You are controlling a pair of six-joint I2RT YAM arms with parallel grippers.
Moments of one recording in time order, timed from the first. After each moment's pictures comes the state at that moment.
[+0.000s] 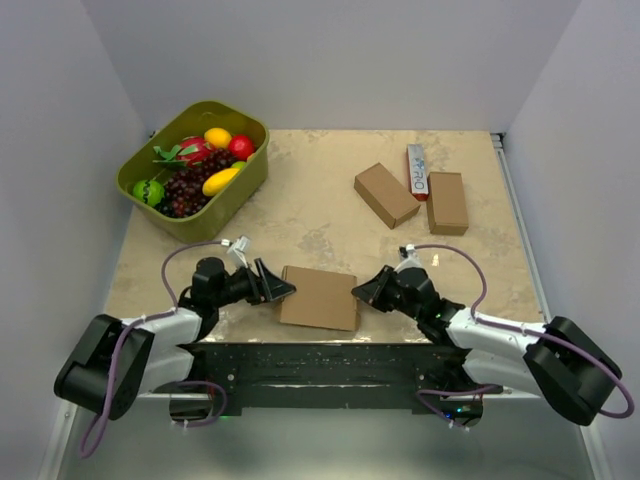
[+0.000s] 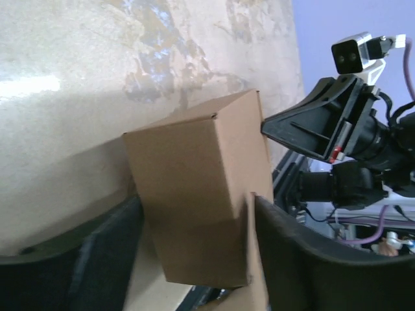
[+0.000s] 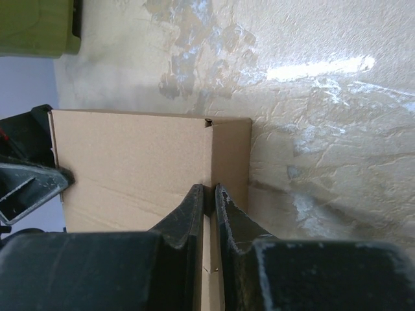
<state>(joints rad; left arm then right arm) -0.34 1.16 0.12 0.63 0.62 -0.82 0.74 1.10 0.20 0.39 0.02 1.08</state>
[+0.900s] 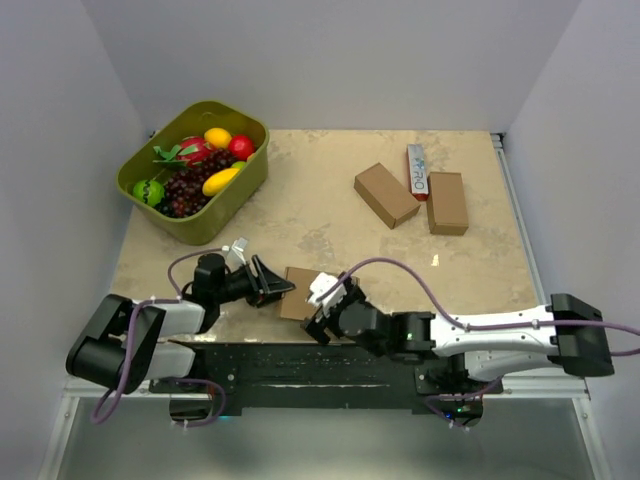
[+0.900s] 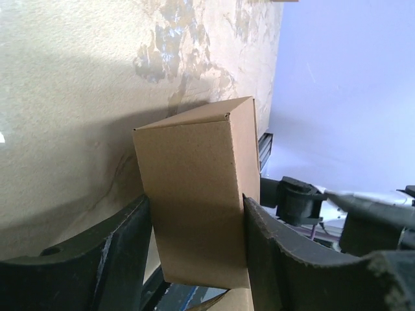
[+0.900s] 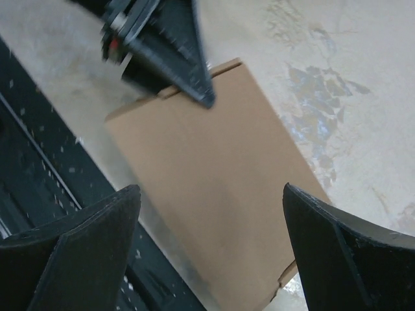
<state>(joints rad) -0.30 1.31 0.14 0.69 0.72 -1.09 1.41 1.14 0.64 0.04 0.55 0.13</state>
